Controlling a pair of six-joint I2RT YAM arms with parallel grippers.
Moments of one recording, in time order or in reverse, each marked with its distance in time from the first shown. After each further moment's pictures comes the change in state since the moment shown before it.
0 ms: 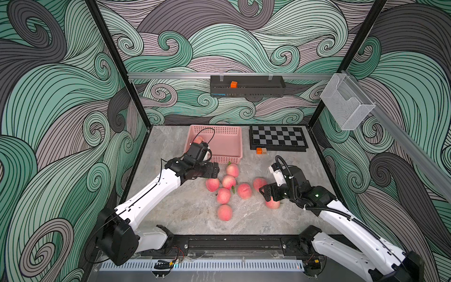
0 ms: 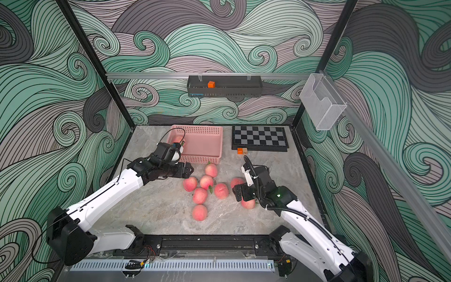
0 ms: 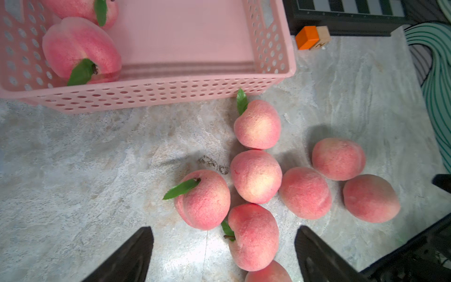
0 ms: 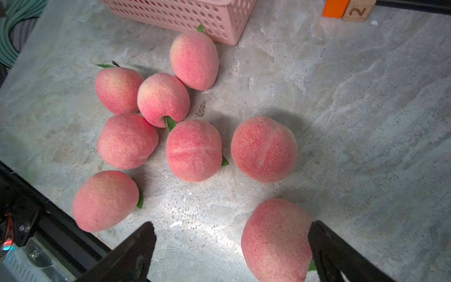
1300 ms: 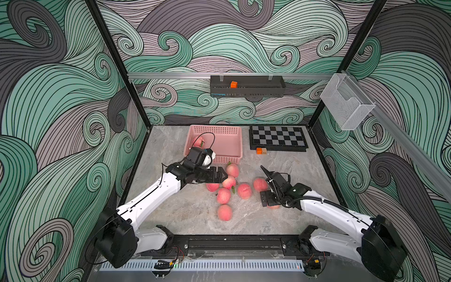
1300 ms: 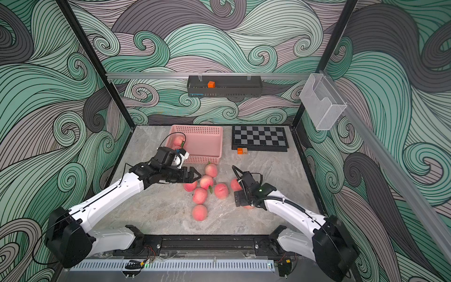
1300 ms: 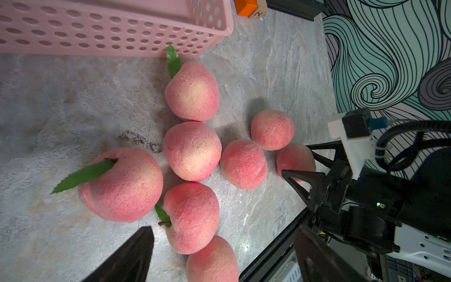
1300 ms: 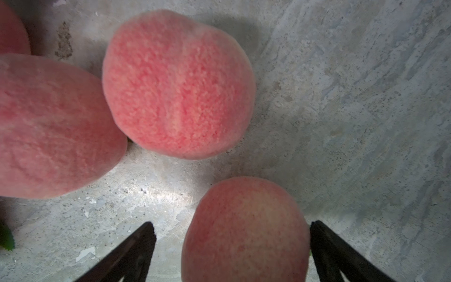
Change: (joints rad) left arm 0.002 -0.005 -0.096 0.117 0.306 -0.090; right arm 0.079 0.264 -0.090 0.027 0.211 0.182
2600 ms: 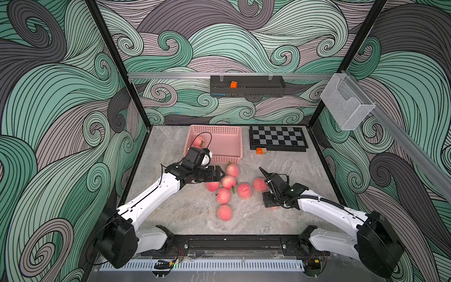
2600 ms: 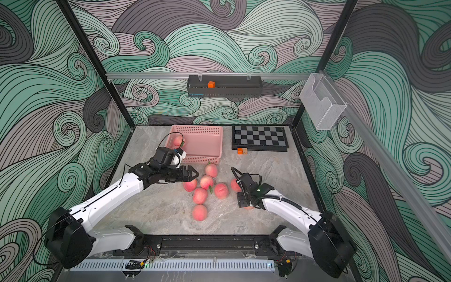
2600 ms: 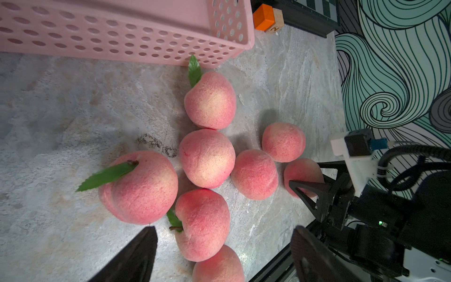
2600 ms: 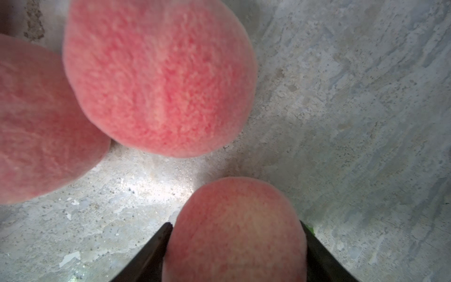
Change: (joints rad) left arm 0.034 -0.002 -0.021 0.023 -0.043 -0.037; right arm 0.003 0.034 -0.008 0.010 -0.001 -0.001
